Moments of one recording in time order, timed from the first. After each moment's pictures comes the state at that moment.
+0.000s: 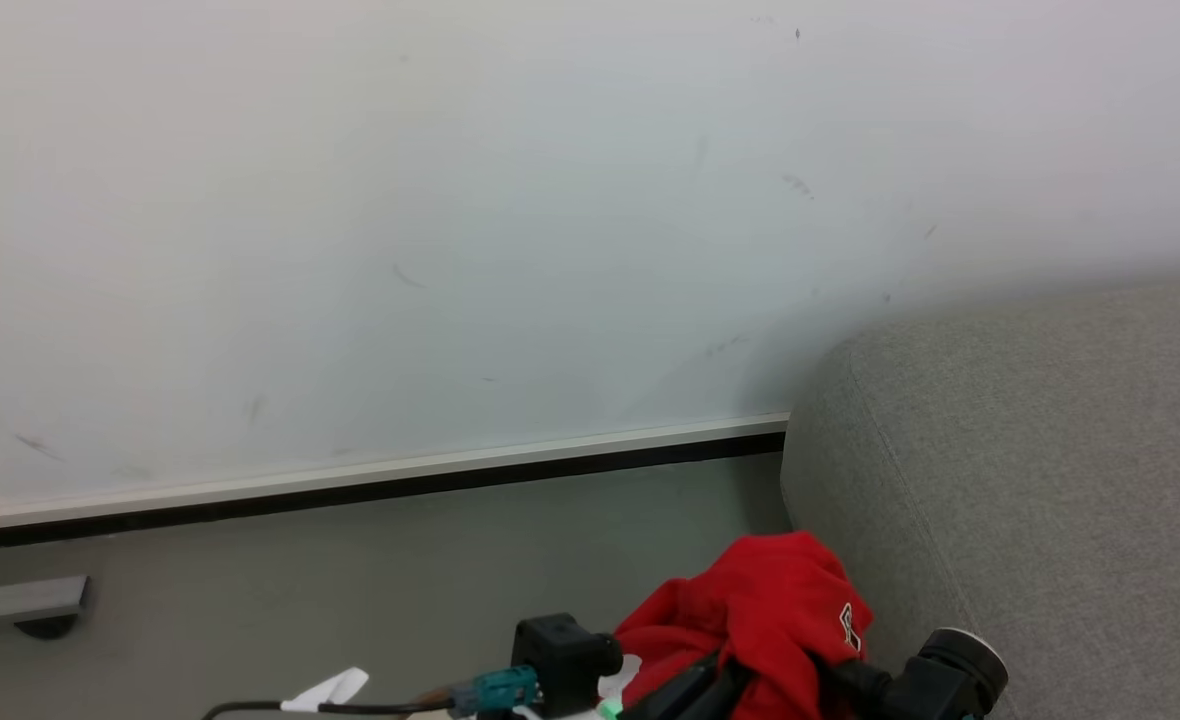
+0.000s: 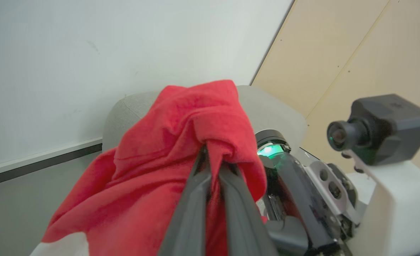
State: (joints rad) left arm -0.18 0.11 -0.72 0.03 -0.59 -0.08 0.03; right arm -0.33 -0.39 0.94 0.18 0.59 0.13 -0.26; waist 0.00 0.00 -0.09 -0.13
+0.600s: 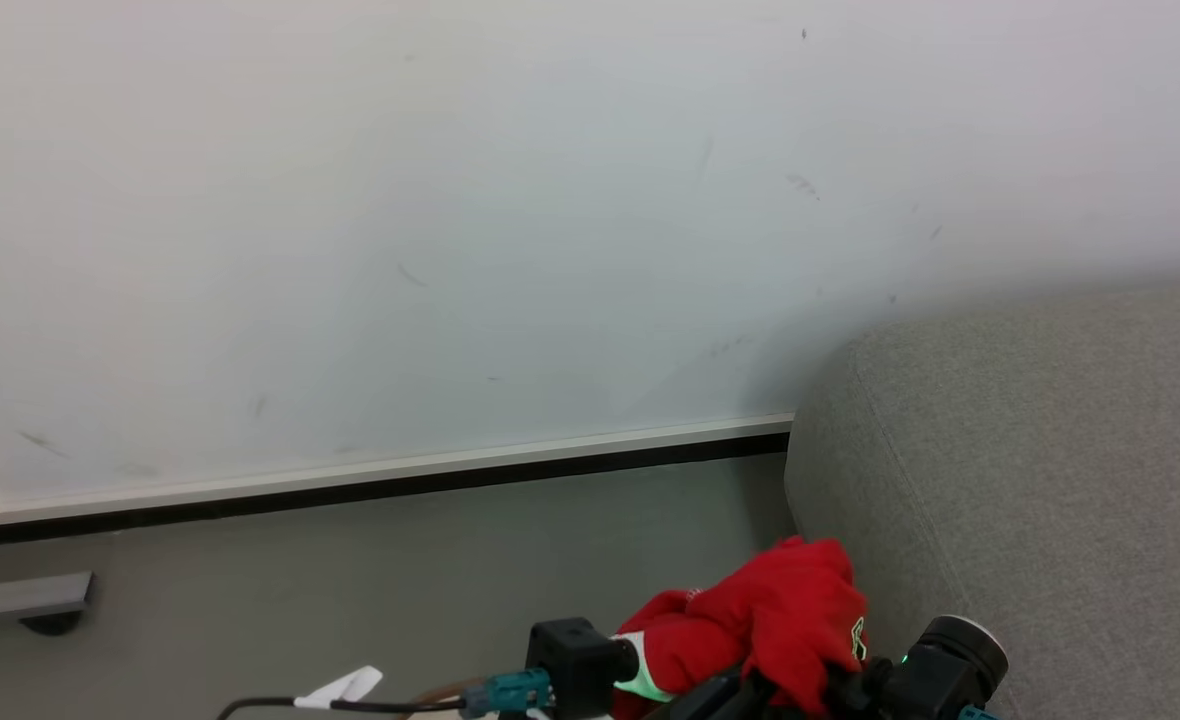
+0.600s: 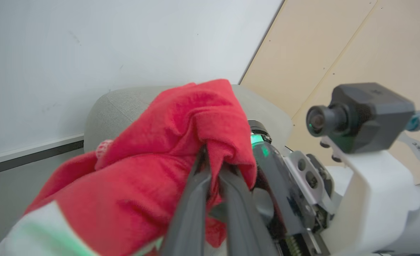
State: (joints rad) left arm -0.19 0.10 -0.76 0.02 -0.64 -0.10 0.05; right arm -0.32 -0.36 0.89 0.18 0.56 0.13 -0.26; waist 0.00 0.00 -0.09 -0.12
